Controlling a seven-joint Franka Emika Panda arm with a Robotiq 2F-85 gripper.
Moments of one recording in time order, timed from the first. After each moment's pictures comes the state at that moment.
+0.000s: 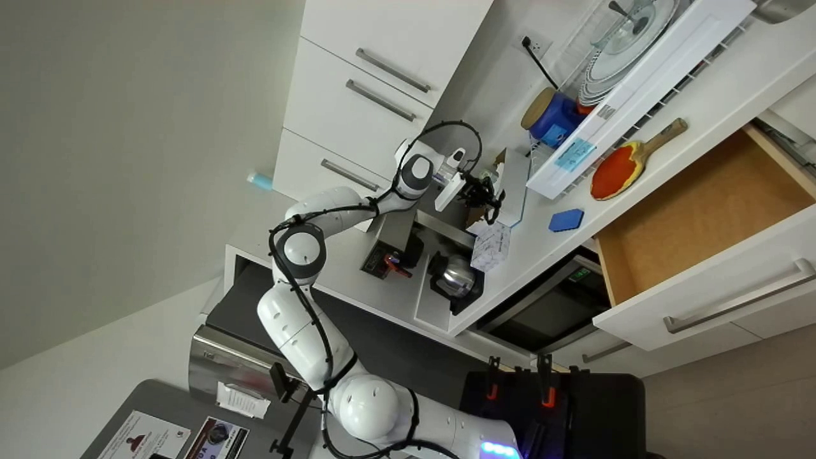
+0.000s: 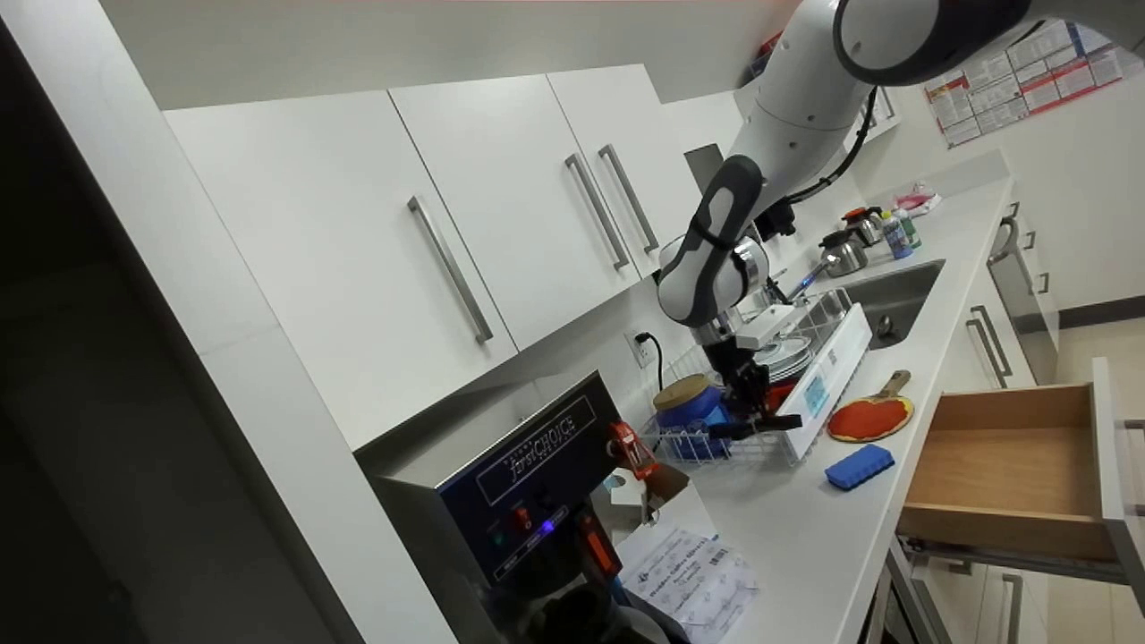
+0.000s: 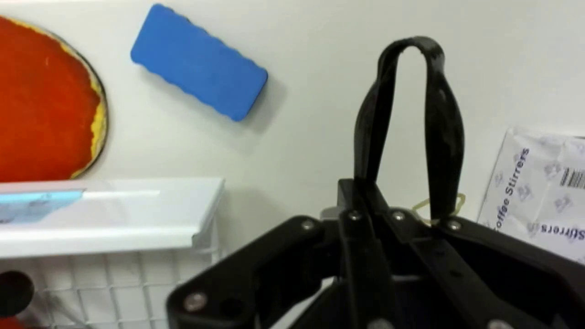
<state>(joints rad) -0.04 0.44 0.04 -1.78 -0.02 2.19 -0.25</state>
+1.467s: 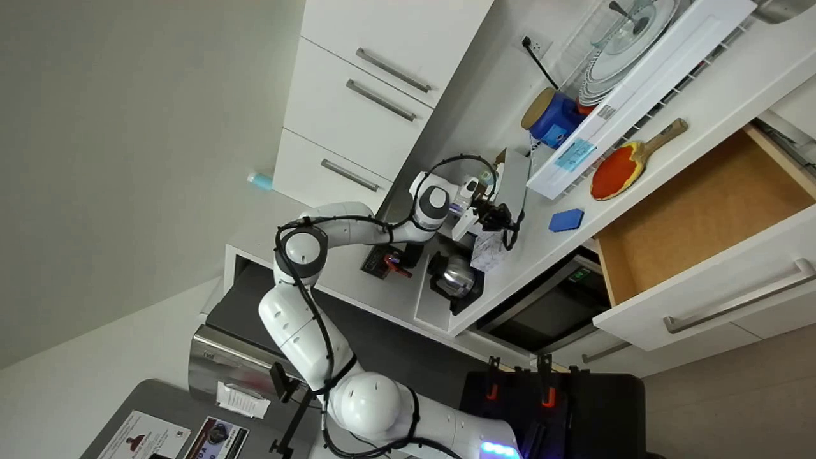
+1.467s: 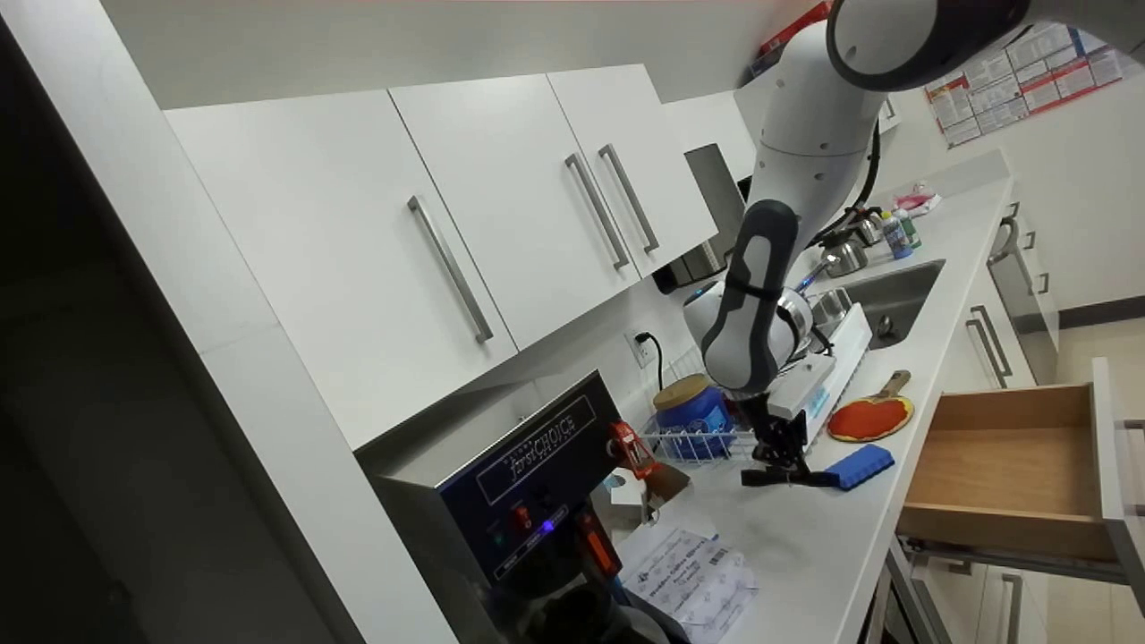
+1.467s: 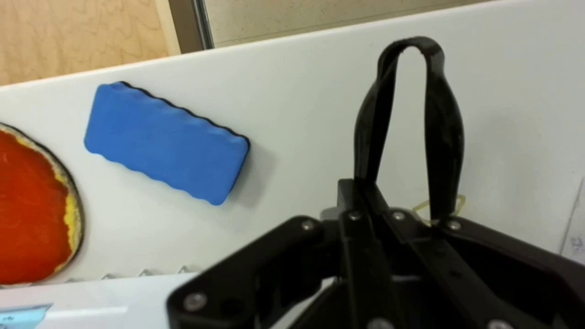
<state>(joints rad) 0.05 0.45 -0.01 -2.02 -0.15 2.48 0.04</state>
